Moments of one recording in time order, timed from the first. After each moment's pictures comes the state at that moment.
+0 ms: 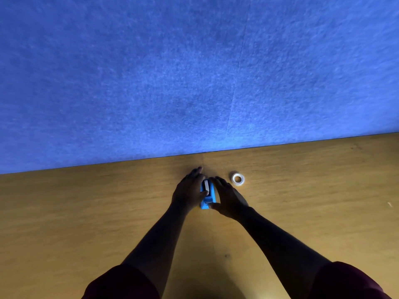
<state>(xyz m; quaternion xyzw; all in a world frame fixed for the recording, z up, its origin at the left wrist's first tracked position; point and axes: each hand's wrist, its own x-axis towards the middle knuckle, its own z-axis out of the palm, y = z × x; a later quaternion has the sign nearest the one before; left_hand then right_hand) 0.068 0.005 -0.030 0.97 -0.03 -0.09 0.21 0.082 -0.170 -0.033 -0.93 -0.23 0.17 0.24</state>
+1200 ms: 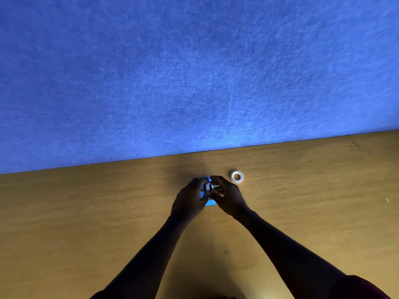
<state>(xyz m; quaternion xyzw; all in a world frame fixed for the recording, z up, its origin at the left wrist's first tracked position) 0.024 -0.011 -0.010 0.95 -0.03 0.03 0.30 0.065 -0.174 -0.010 -0.85 -0.12 0.17 0.49</state>
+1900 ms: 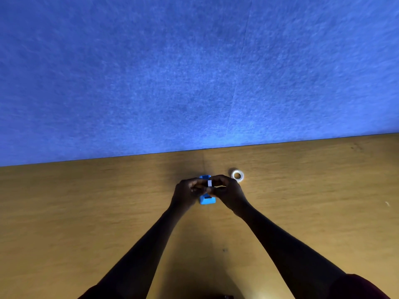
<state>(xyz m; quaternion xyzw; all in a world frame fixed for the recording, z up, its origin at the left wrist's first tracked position) 0.031 0.003 -0.007 0.83 0.09 -0.07 0.54 0.072 -0.173 -0.007 -0.78 -0.05 0.23 0.59</state>
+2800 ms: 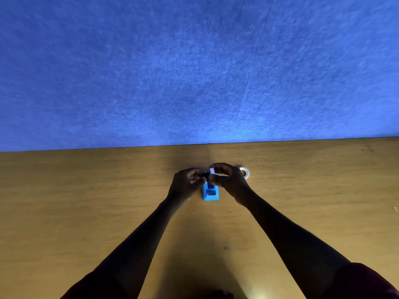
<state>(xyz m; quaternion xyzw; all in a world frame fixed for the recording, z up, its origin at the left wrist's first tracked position) 0.044 0.022 -0.013 0.83 0.11 -0.04 0.54 0.100 -0.160 -0.001 -0.74 -0.03 0.27 0.61</state>
